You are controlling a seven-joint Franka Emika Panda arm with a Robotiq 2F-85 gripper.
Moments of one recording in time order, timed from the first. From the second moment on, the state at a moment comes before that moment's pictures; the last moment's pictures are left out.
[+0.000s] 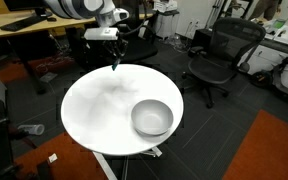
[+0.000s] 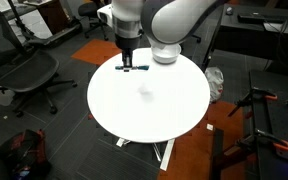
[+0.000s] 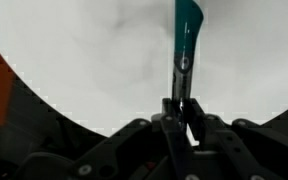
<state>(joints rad) 0.07 0.54 0.04 -1.79 -0.24 2.56 -0.26</state>
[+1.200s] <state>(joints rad) -0.07 0.43 -0.16 -1.81 -0.12 2.52 0.15</state>
